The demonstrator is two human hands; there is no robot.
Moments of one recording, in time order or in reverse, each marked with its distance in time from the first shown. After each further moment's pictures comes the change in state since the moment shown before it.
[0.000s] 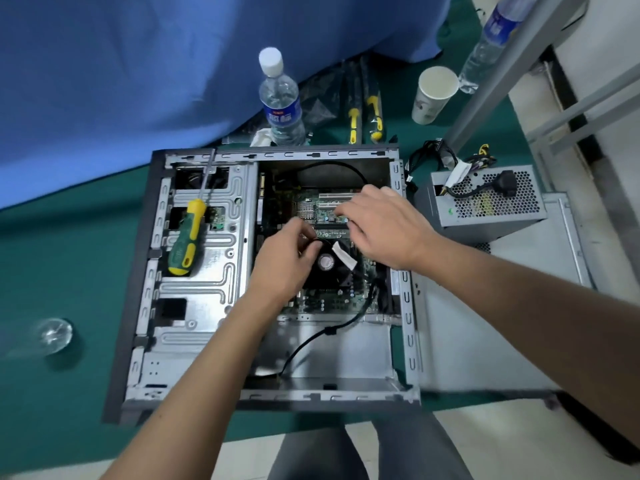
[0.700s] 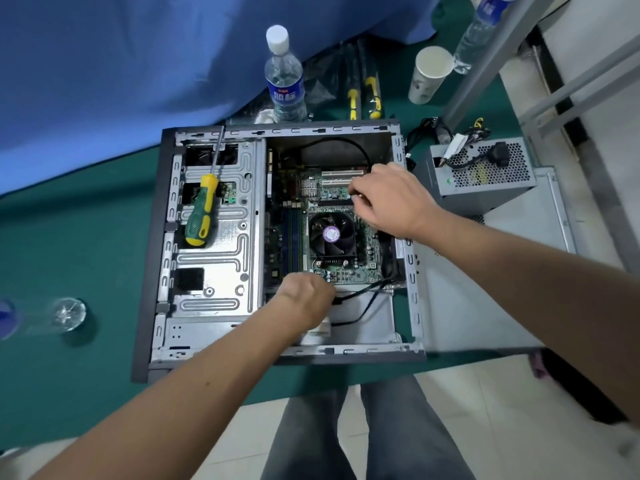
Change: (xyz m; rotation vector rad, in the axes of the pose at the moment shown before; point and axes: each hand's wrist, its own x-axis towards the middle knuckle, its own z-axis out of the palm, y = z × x) left_hand -0.058 -0.016 0.028 1.040 -0.725 0.380; right_hand -0.007 -0.006 0.000 0.053 0.042 0.091
